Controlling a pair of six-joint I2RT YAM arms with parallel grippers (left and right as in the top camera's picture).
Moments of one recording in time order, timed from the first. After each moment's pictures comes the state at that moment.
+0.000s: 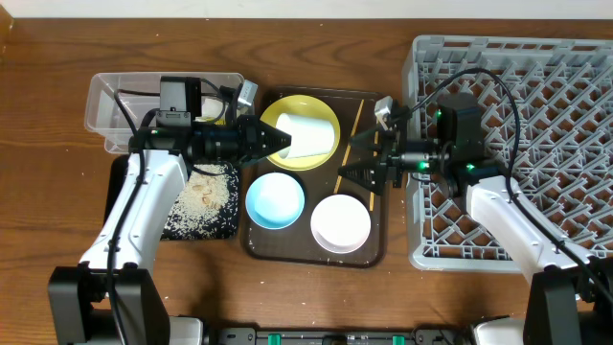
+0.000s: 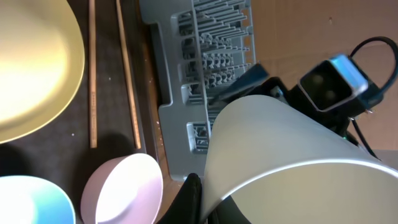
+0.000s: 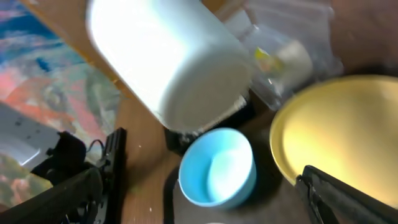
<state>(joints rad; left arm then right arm) -0.04 1.56 1.12 -0.57 1.13 -0.38 0.23 1.55 0.88 0.09 -1.19 0.02</state>
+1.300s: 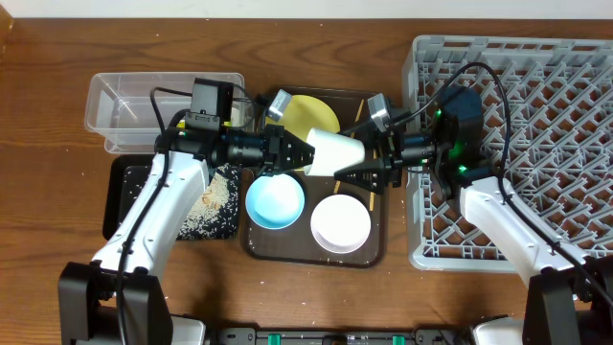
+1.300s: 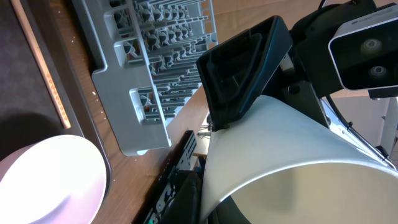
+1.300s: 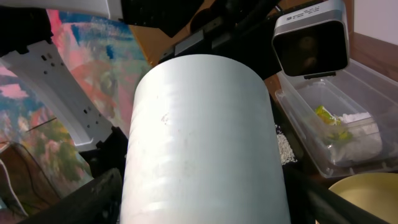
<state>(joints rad) -0.17 1.56 1.12 -0.57 1.28 -0.38 0.27 1.55 0.88 0.41 -1.40 0.13</state>
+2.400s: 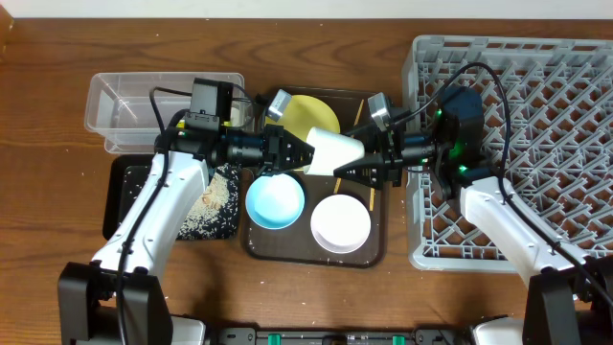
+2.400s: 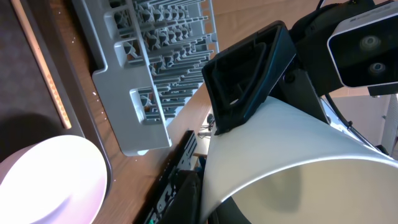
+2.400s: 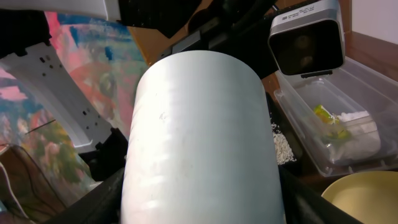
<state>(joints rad) -0.17 1.56 1.12 -0.57 1.28 -0.38 0.27 1.55 0.88 0.41 -1.39 0.14</state>
